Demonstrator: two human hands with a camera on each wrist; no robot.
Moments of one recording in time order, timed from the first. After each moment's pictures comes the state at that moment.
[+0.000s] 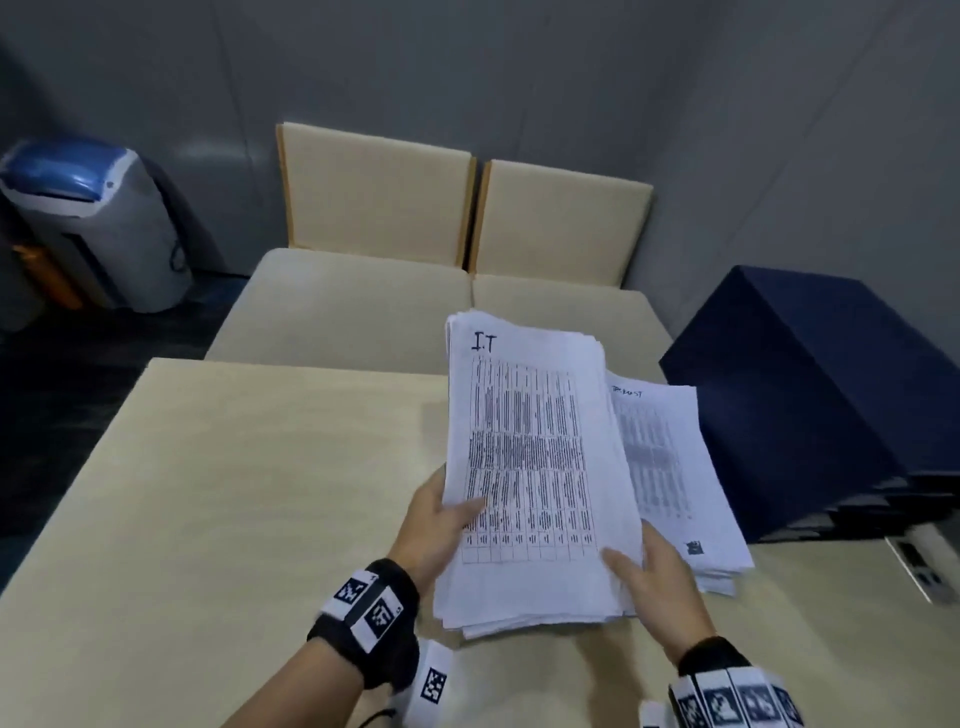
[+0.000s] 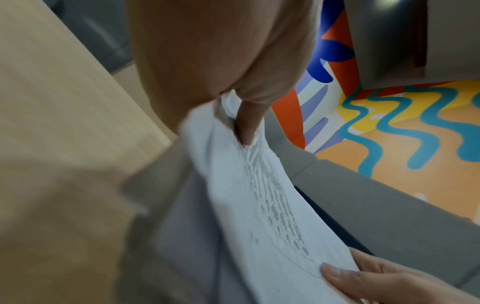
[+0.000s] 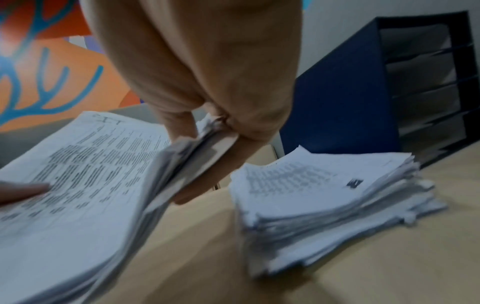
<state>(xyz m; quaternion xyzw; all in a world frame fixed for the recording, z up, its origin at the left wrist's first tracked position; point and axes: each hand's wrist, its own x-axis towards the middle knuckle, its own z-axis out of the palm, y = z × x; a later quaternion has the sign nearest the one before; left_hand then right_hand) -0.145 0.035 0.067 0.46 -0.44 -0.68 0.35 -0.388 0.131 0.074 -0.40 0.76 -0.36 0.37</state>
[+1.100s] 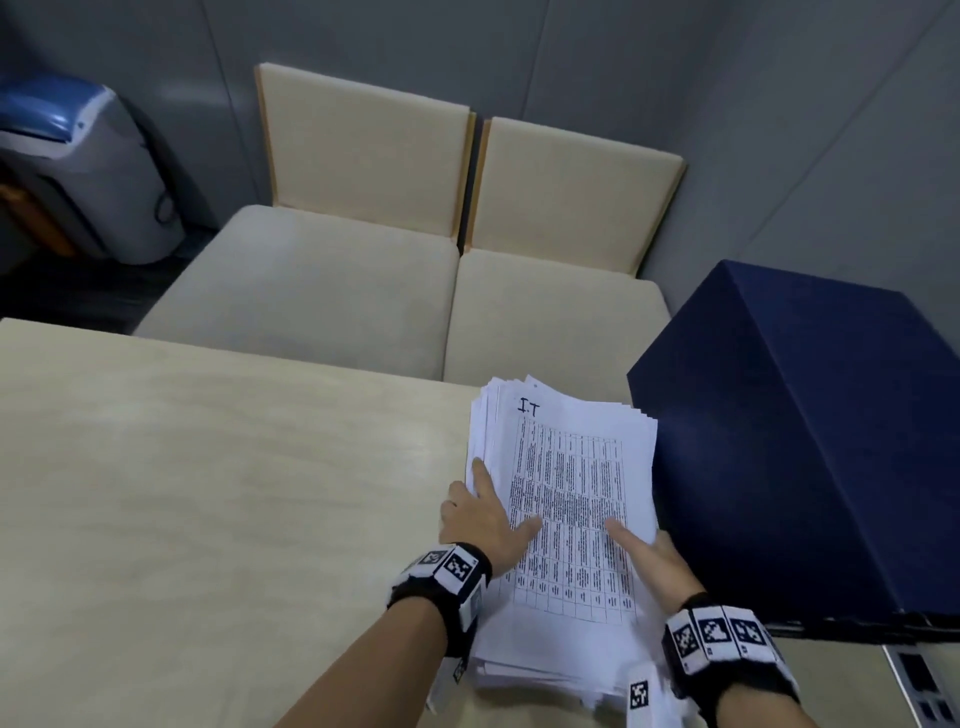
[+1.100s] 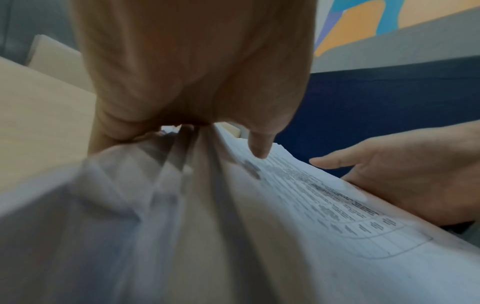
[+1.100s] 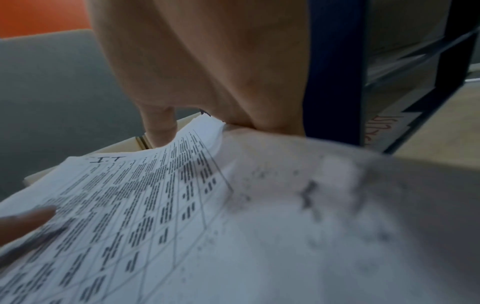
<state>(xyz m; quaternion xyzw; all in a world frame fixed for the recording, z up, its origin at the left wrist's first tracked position) -0.417 -0.037 -0.020 0.67 -0.63 -0.39 0.01 -0.626 0.013 0.013 -0.23 0.81 -0.25 0.48</state>
